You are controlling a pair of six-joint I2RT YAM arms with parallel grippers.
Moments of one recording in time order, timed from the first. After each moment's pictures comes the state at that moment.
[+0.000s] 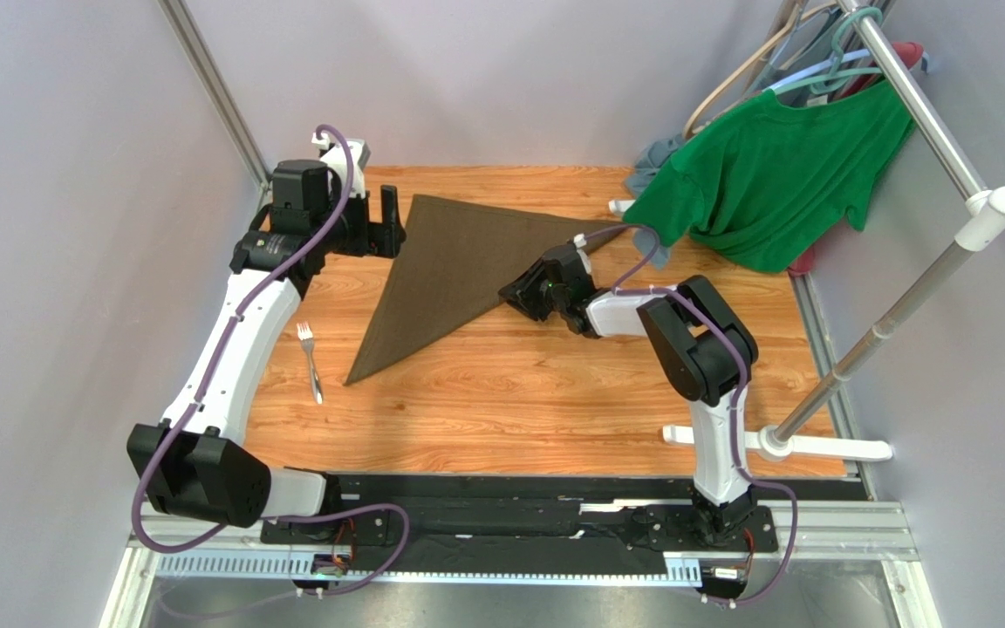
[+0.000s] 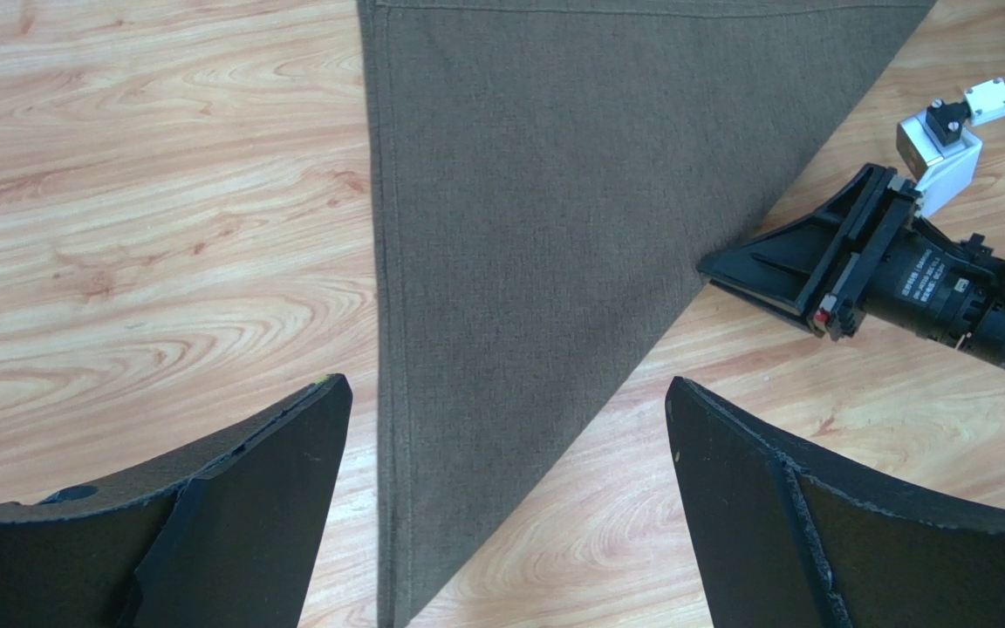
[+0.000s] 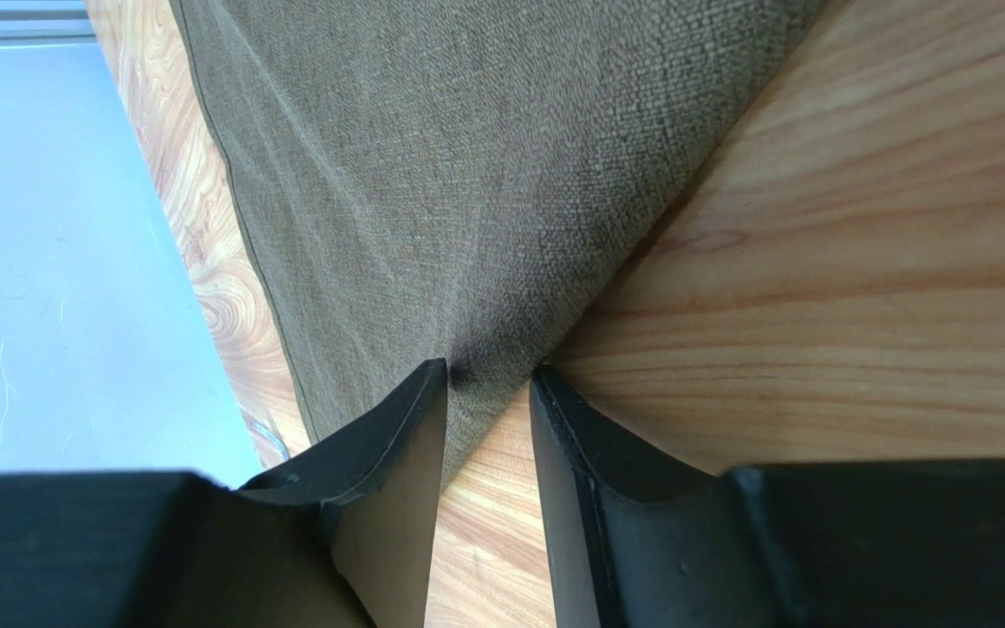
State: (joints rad) left arm -0.16 1.34 1.38 -0.60 0.15 -0.05; right arm 0.55 2.08 1.15 0.32 -0.07 1.23
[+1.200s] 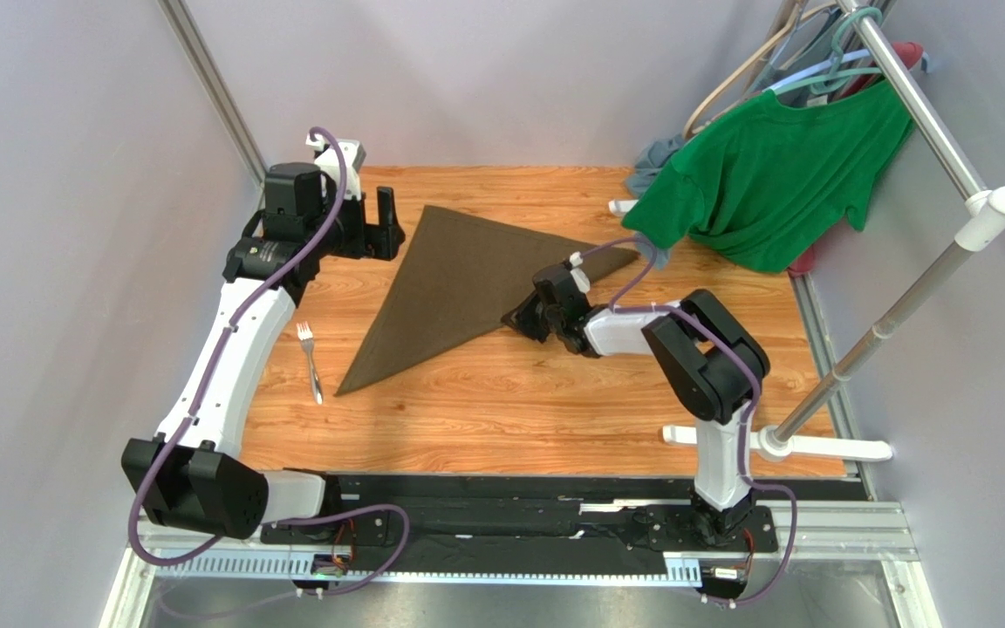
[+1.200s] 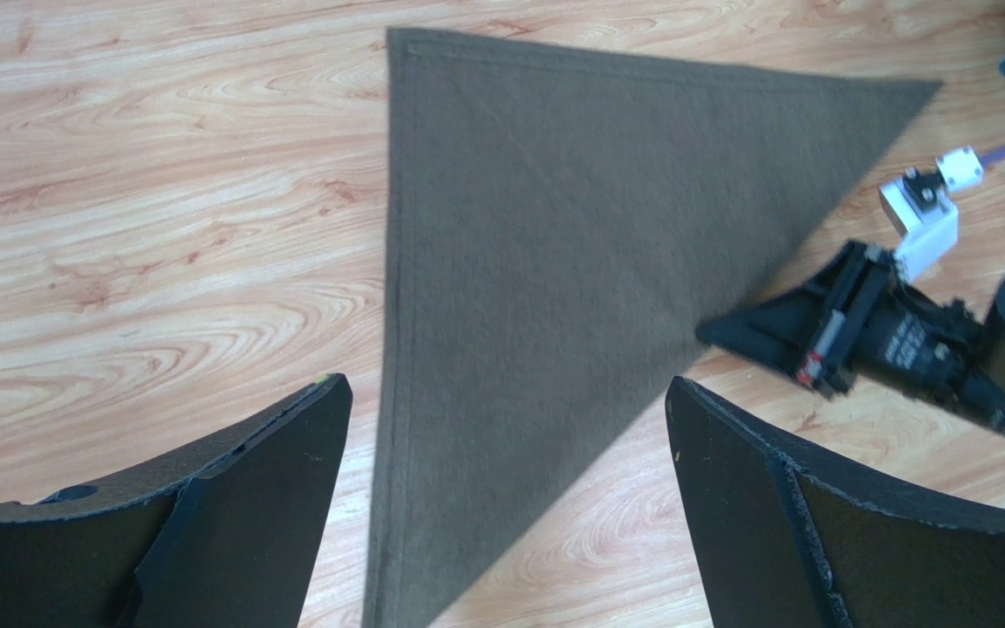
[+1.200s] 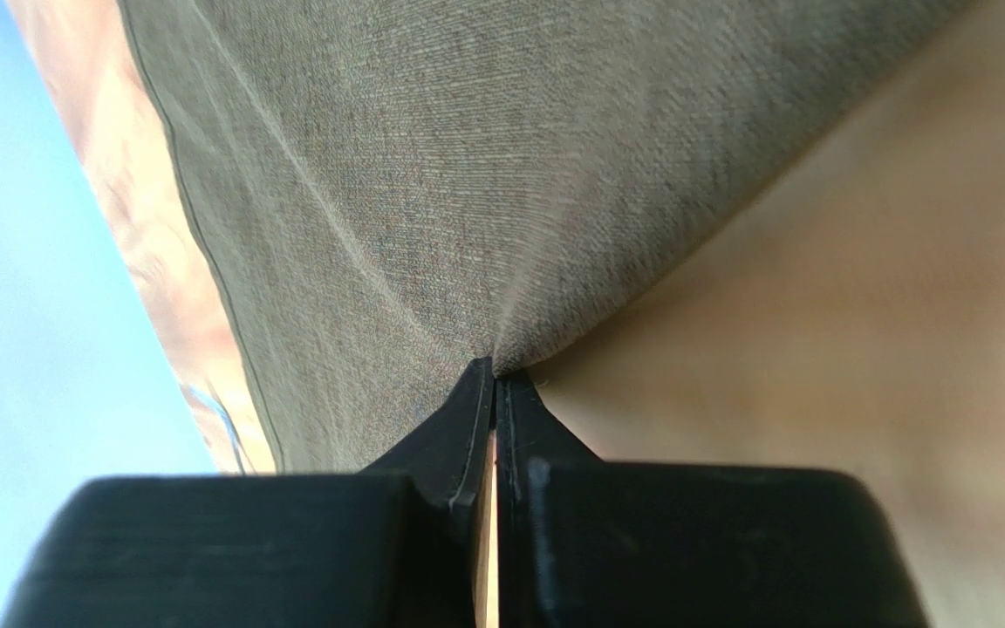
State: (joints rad) left arm -0.15 1.30 1.36 -0.59 0.18 -0.06; right arm 0.63 1.99 1.06 0.26 0.02 1.24
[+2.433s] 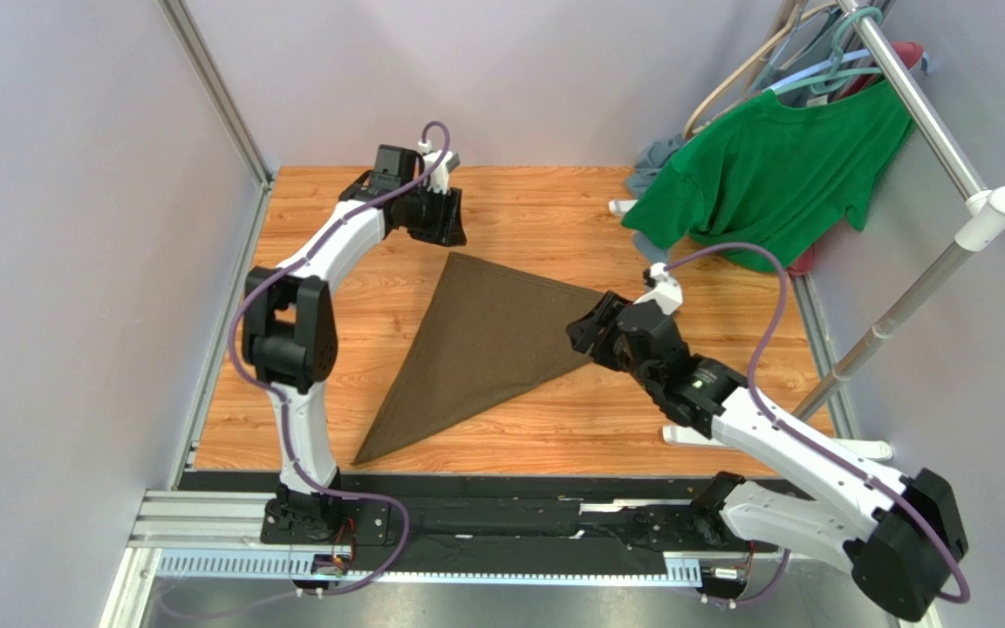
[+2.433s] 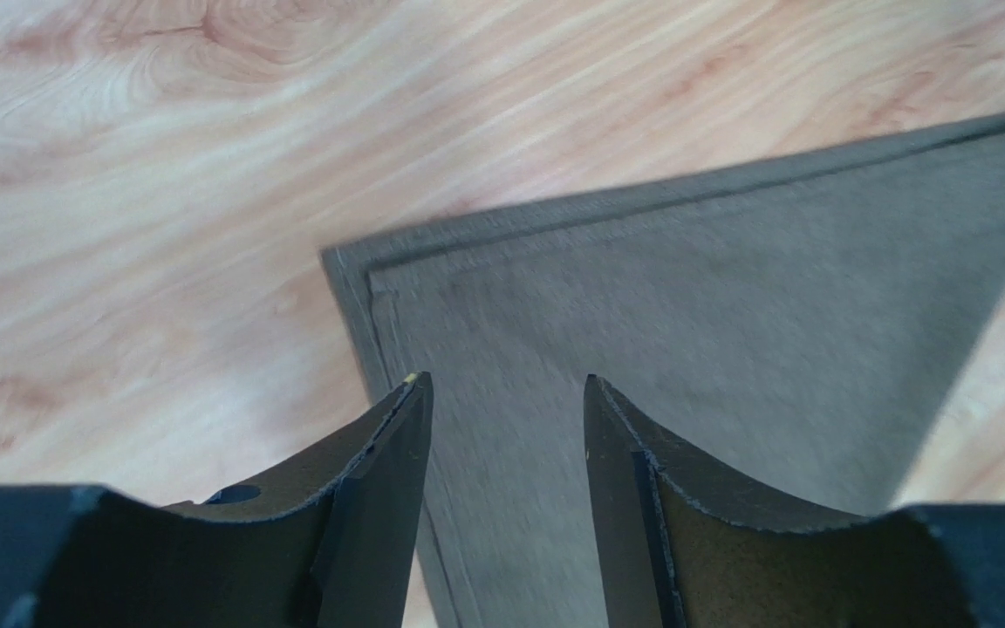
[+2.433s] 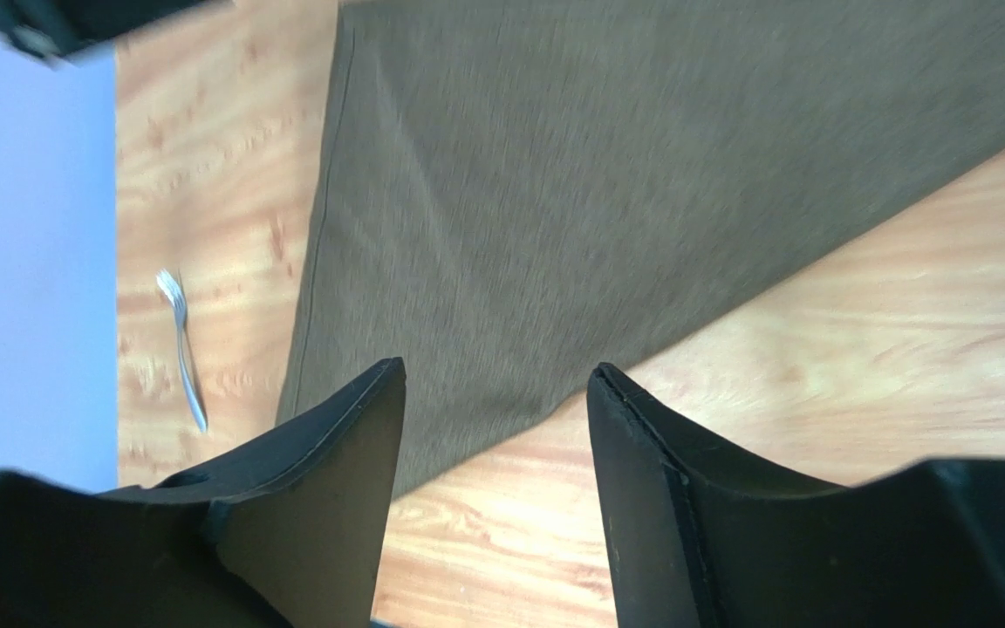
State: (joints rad) left arm -0.25 1.99 1.69 -0.51 0.40 0.01; right arm 0.74 1.01 0.70 -0.22 0.32 0.93
